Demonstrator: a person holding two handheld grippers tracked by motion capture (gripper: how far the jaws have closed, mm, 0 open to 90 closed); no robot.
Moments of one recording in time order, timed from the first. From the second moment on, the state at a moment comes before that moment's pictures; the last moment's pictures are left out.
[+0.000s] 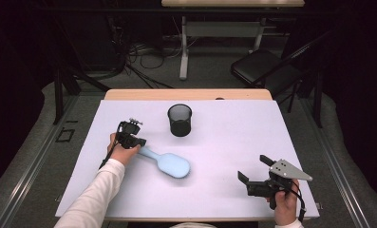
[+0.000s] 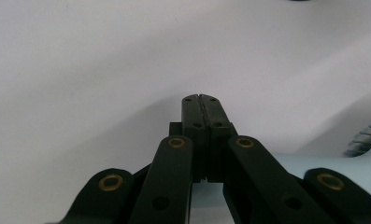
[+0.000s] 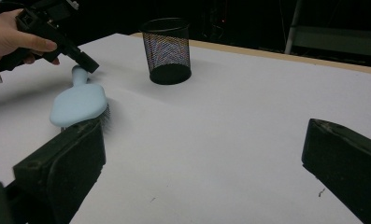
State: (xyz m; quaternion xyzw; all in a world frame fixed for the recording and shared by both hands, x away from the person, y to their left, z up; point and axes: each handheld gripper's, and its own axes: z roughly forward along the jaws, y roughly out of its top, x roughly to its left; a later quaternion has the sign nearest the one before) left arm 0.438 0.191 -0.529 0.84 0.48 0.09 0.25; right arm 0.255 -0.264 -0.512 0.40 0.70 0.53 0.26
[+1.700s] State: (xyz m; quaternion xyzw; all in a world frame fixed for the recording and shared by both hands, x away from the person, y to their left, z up) left arm 0.353 0.212 -0.526 0.85 0.43 0.07 0.29; right arm 0.255 -0.266 -0.512 0.40 0.70 0.54 0.23
